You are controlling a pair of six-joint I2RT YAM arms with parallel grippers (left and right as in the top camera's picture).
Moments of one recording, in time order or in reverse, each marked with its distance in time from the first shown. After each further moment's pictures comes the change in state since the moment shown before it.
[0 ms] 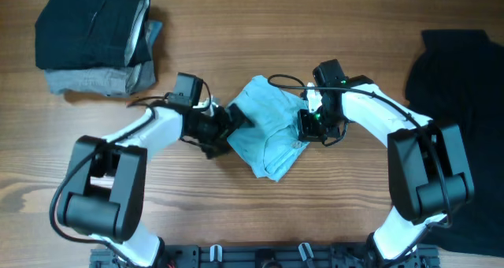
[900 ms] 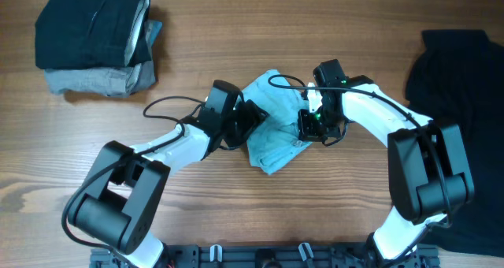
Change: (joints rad) left arm -0.221 -0.020 -0.074 0.412 -0.389 -0.340; right arm 0.000 0.000 0.000 0.000 0.011 0.000
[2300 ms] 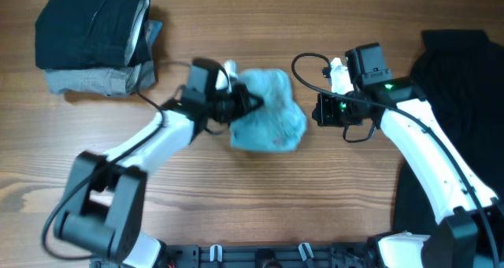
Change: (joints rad) left arm 0.130 -0.081 0.134 -0.069 0.278 0.381; right arm -0.058 -0.378 0.041 -0.109 0.004 -0.020
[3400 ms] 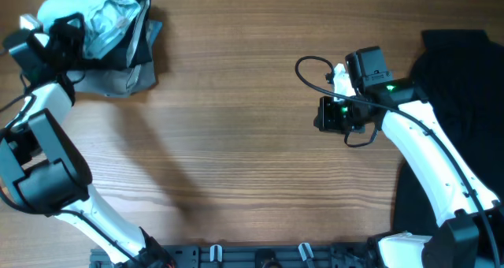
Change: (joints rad) left arm 0.837 0.356 0.340 0.386 -0.119 -0.107; right arm 0.000 -0.006 0.000 -0.086 -0.001 0.069
